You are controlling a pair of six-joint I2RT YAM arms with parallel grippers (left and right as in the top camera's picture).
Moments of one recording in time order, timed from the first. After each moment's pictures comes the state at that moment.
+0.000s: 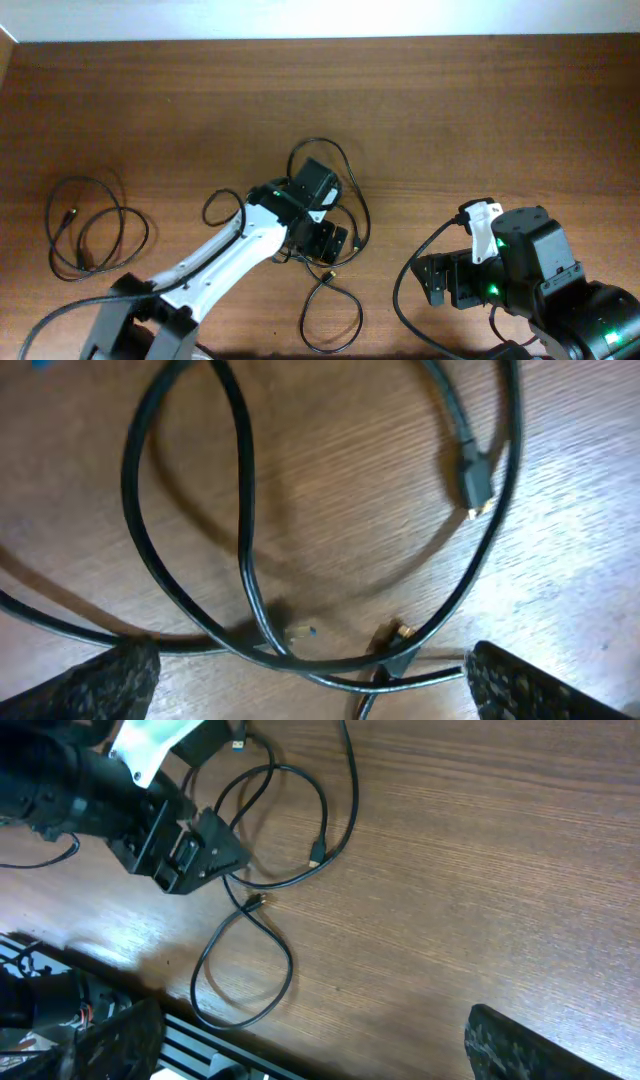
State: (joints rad) left arm -0.60 1.59 1.02 -0.82 0.09 -0.21; right arm 0.46 0.82 1.10 -1.23 -0.18 0.35
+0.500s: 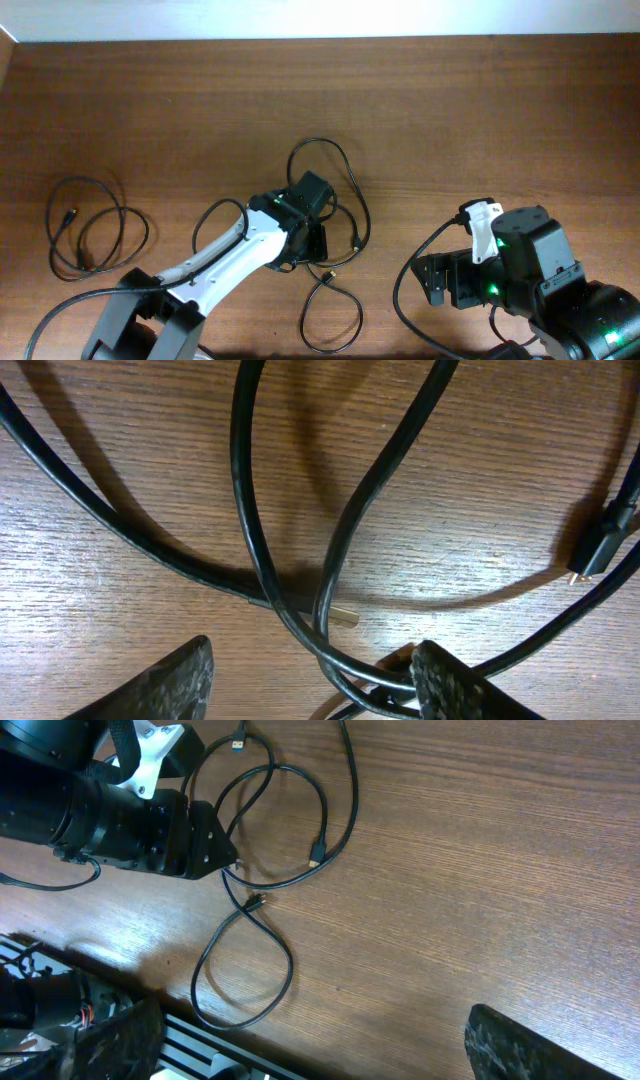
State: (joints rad) left arm -0.60 1.60 0.94 -0.82 0.04 -0.70; right arm 0.46 0.82 1.10 -1.23 -0.18 0.35
